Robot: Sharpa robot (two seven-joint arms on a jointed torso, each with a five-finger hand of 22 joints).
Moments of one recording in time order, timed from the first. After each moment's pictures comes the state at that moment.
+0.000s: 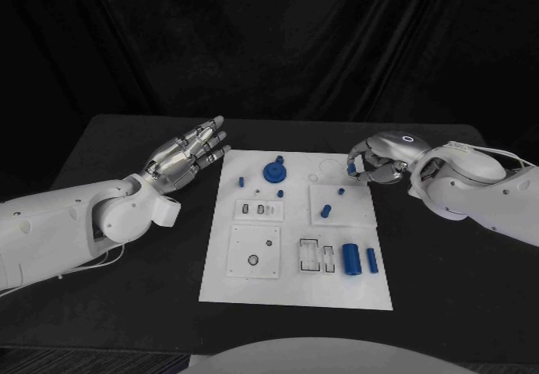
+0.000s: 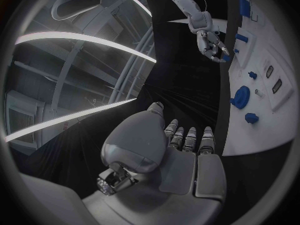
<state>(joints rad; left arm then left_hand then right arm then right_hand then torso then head) 1.24 -0.94 -0.21 1.42 -0.01 0.21 0.61 1.36 0.29 -0.15 0.28 0.47 0.19 0.00 0.05 0.03 0.00 -0.03 0.01 0.00 0.00 0.05 0.00 0.00 0.17 0.00 0.15 0.01 0.00 1.33 -0.91 -0.21 1.45 -1.55 -0.39 0.01 1.35 -0.05 0.19 0.10 0.42 0.88 0.07 0.33 0.51 1.47 -0.02 1.57 1.31 1.47 -0.09 1.54 1.31 0.02 1.46 0.03 1.50 1.31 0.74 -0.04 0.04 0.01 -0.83</state>
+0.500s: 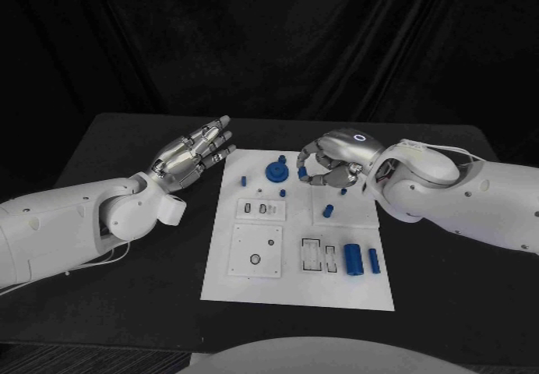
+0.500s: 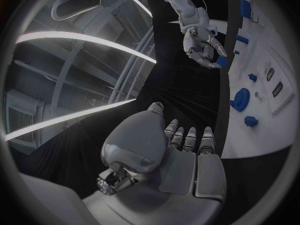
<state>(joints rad) 1.24 -0.93 -0.21 1.42 -0.01 0.21 0.61 1.36 0.29 -0.15 0.28 0.47 0.19 0.00 0.05 0.03 0.00 -0.03 0.01 0.00 0.00 0.05 0.00 0.00 0.17 0.00 0.15 0.01 0.00 1.35 -0.76 -0.21 1.55 -1.55 -0.41 0.01 1.35 -0.05 0.19 0.10 0.41 0.89 0.07 0.33 0.51 1.47 -0.02 1.57 1.31 1.47 -0.09 1.53 1.31 0.02 1.46 0.03 1.48 1.31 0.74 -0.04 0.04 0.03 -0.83</state>
